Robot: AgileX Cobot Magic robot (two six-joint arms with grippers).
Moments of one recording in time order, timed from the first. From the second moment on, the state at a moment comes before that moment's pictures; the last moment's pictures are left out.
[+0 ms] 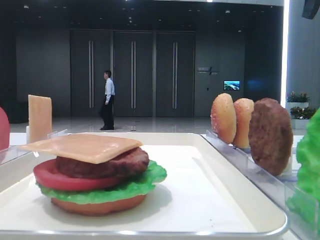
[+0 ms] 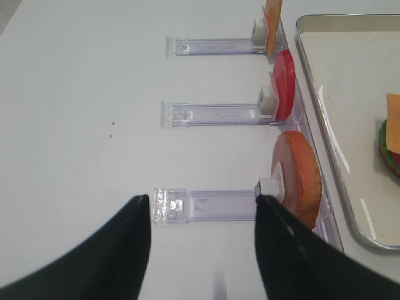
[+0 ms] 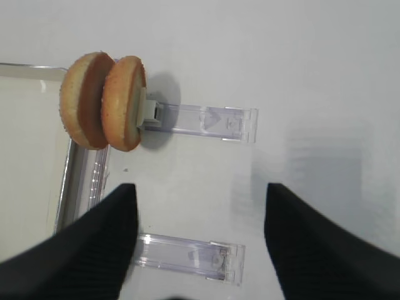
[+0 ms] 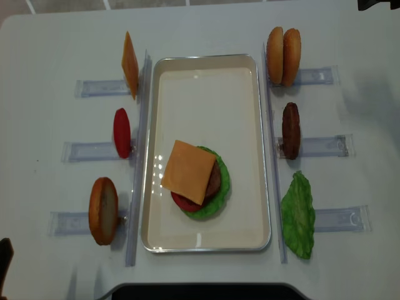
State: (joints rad) left arm 0.04 -0.02 -0.47 0.02 1.11 0.01; right arm 0.02 1.59 -1.49 0.23 1.08 -0.18
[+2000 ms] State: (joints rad) left arm 0.04 -0.02 -0.47 0.01 1.11 0.01; right arm 0.35 1.93 -1.63 0.20 0.94 -0.06
